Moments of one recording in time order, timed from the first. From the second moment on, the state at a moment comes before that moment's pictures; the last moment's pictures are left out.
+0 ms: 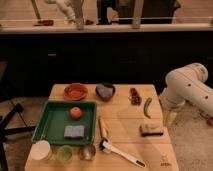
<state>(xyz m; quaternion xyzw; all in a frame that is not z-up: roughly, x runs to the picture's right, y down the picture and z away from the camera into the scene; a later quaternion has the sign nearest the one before) 0.286 0.111 0.683 -0.28 0.02 0.02 0.96</state>
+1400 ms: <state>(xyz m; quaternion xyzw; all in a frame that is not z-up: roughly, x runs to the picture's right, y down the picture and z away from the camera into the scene) 0.168 0.102 0.692 -0.30 -0.04 -0.01 0.95</state>
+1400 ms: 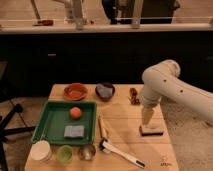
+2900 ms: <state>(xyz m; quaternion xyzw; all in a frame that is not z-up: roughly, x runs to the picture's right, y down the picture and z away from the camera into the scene) 0.049 0.138 0.695 -0.27 -0.14 0.05 0.95</state>
